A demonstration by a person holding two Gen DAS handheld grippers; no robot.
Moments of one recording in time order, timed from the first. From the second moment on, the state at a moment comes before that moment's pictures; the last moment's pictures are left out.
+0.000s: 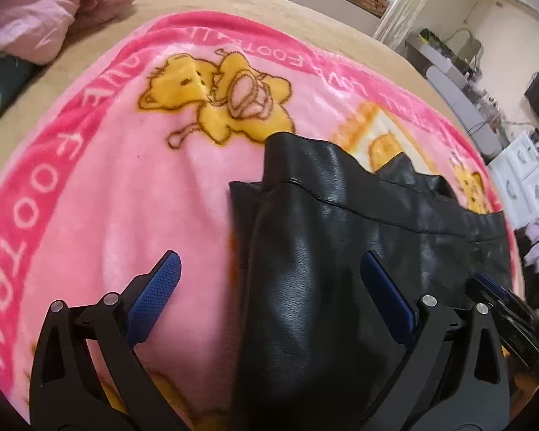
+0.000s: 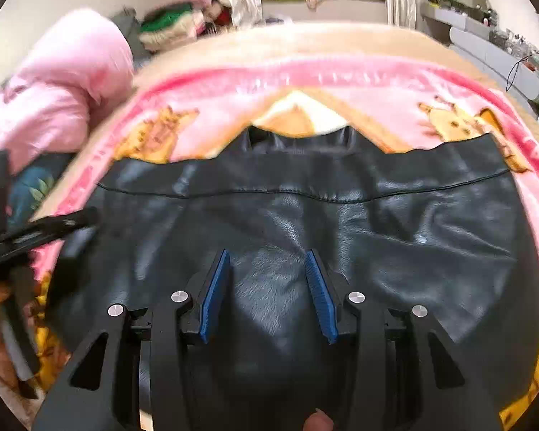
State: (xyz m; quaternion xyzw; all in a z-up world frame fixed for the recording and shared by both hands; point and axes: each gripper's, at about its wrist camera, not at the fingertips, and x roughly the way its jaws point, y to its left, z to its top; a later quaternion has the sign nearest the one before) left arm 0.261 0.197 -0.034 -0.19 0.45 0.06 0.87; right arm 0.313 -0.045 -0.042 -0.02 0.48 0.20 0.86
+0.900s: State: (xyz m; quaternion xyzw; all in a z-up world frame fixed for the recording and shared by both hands) left arm 0.272 0.213 -0.049 -0.22 0.47 0.03 0.85; right arm 0.164 0.077 -0.057 -0.30 0.31 0.34 0.84
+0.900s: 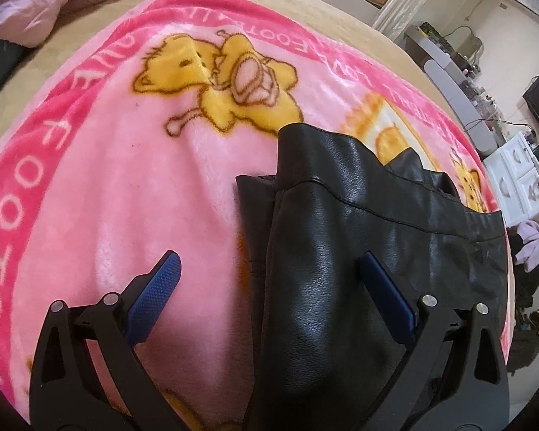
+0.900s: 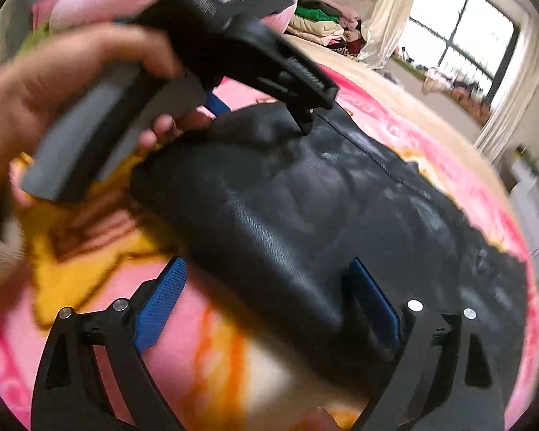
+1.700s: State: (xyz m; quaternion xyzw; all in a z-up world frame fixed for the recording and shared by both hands) left arm 0.268 0.242 -0.068 -0.37 0.46 -0.06 0.80; right arm 0.174 0.073 -0.026 -0.24 0.23 0.34 0.88
